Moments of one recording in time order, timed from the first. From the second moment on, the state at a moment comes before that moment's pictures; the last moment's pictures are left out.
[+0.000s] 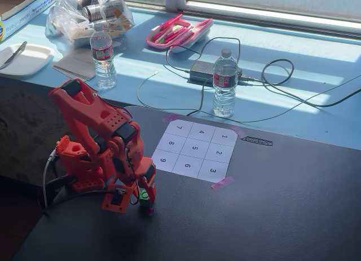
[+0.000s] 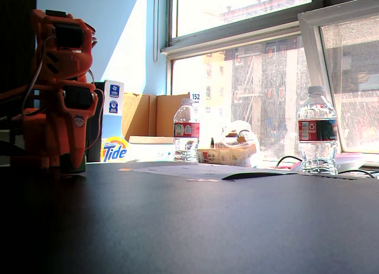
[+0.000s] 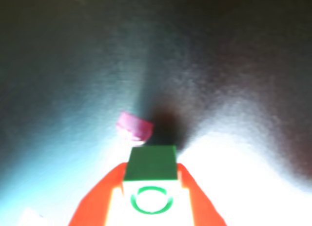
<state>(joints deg) 17.0 137.0 149.5 49.2 -6.5</state>
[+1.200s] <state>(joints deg) -20.7 105.4 107.5 68.3 -7.6</state>
